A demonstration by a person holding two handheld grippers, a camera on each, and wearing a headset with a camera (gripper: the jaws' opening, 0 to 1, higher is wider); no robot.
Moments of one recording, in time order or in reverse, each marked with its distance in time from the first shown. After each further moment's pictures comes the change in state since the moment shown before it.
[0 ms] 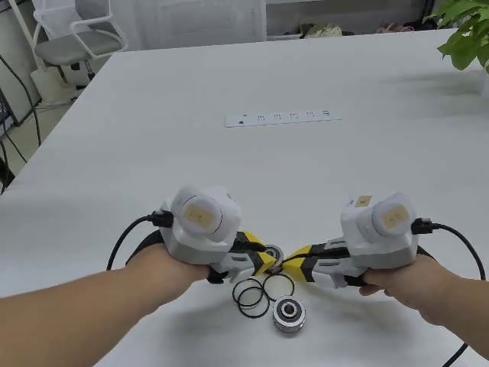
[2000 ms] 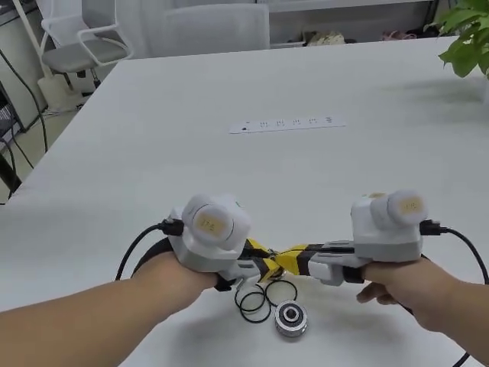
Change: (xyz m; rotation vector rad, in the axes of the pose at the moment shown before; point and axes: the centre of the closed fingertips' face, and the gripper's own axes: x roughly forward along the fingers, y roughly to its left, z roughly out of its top) left arm 0.000 -0.002 0.000 -0.002 0.017 0.035; right arm -0.008 0.017 0.040 0.285 -0.196 0.109
